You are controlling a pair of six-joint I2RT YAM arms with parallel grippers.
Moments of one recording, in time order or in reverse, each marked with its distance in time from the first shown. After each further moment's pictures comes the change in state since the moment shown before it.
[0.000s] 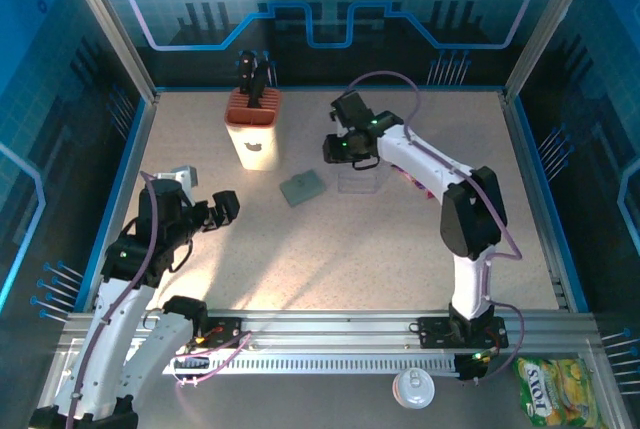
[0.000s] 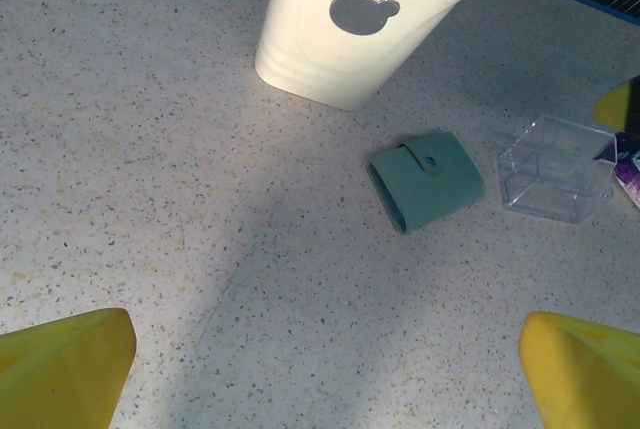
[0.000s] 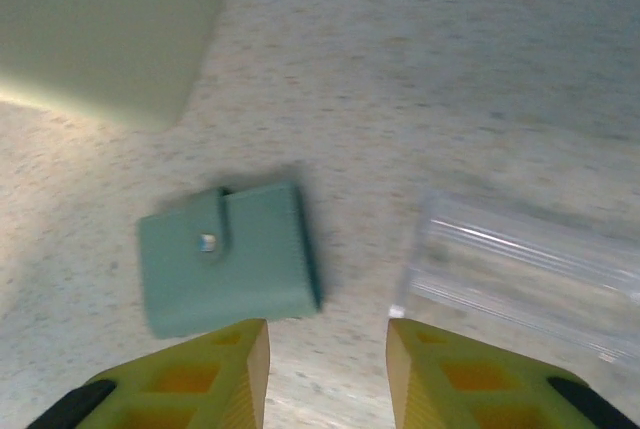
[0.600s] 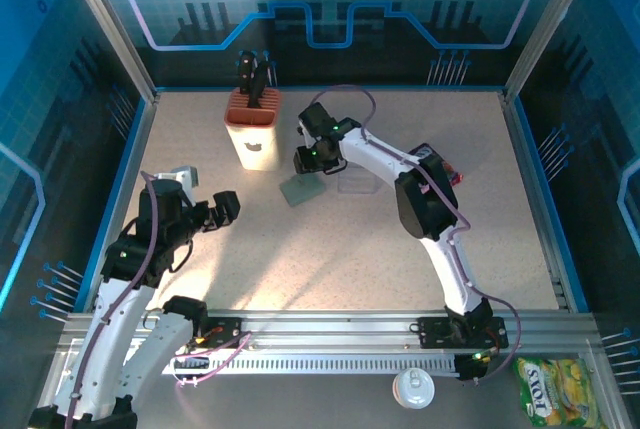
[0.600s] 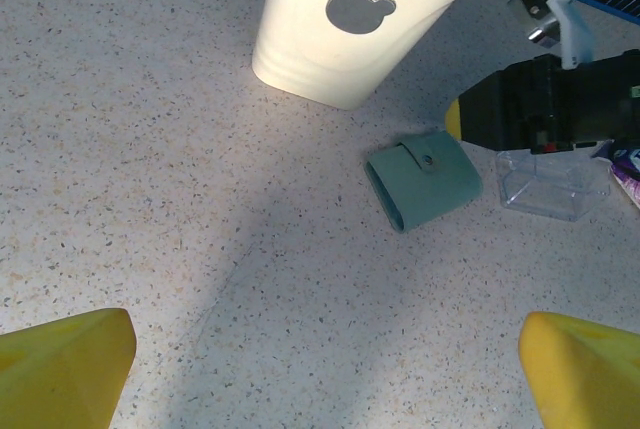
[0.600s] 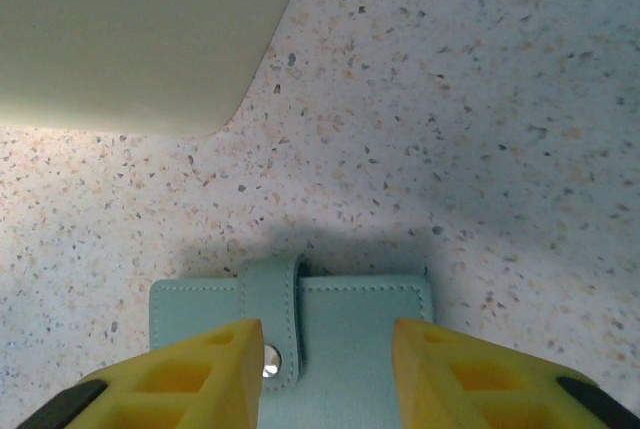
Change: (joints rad) left arm -0.007 0.000 0.000 0.000 0.000 0.000; right arm 0.058 0.346 0.269 -0.001 -0.082 -0.035
